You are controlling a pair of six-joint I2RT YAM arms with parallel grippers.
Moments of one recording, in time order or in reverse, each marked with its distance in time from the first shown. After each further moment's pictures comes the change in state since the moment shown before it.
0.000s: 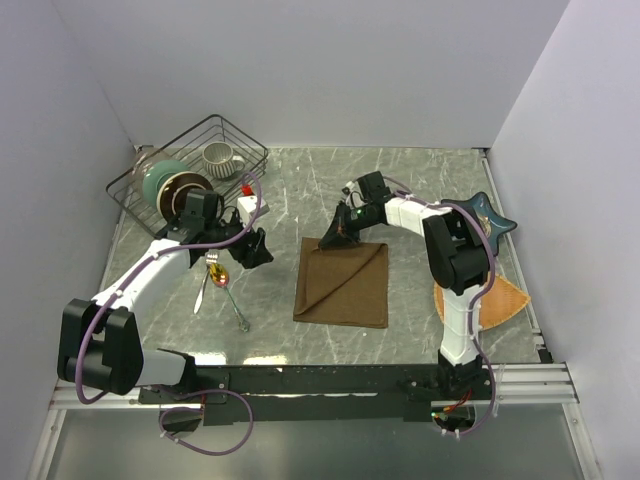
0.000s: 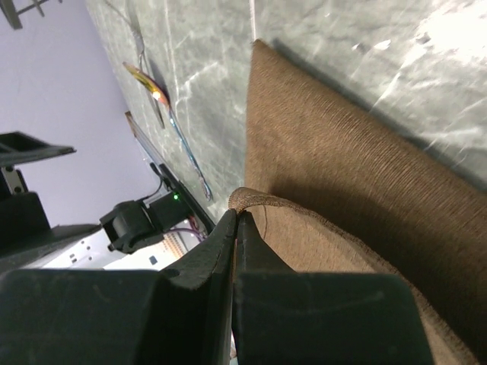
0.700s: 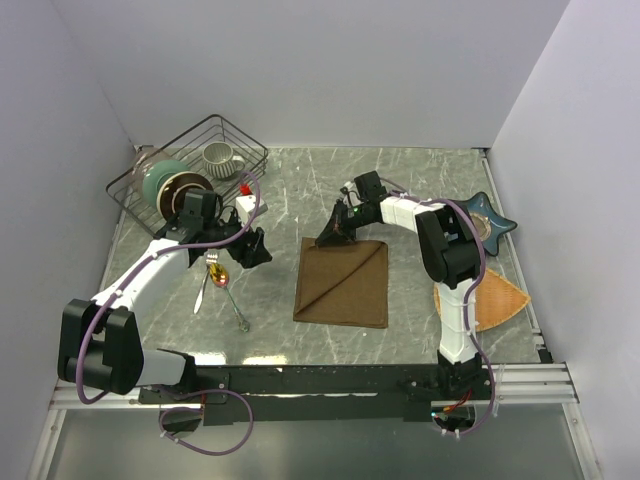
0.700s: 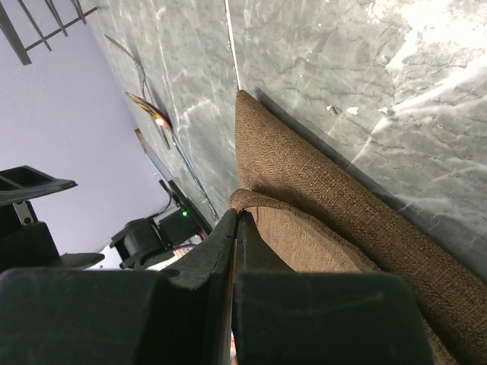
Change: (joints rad) left arm 0.013 0.001 0.000 -0.004 0.000 0.000; right arm 0.000 0.093 0.062 0.045 0.000 0.067
